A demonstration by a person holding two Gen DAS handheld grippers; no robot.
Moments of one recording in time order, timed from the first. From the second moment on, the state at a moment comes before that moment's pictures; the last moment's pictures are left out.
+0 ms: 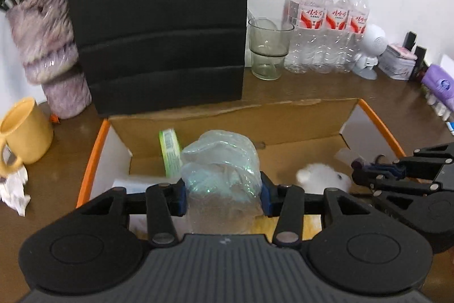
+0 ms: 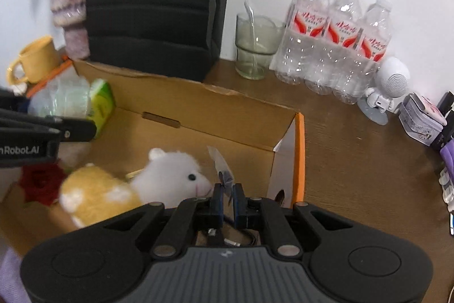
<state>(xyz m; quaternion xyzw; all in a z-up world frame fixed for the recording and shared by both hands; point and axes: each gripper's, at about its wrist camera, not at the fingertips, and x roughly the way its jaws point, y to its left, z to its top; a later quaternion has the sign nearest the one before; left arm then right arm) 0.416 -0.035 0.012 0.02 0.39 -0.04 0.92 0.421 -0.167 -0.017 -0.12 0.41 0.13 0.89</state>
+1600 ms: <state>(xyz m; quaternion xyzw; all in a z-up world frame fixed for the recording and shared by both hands) 0.198 -0.007 0.006 -0.01 0.29 -0.05 0.96 0.220 -0.269 0.014 -0.07 0.29 0.15 0.94</state>
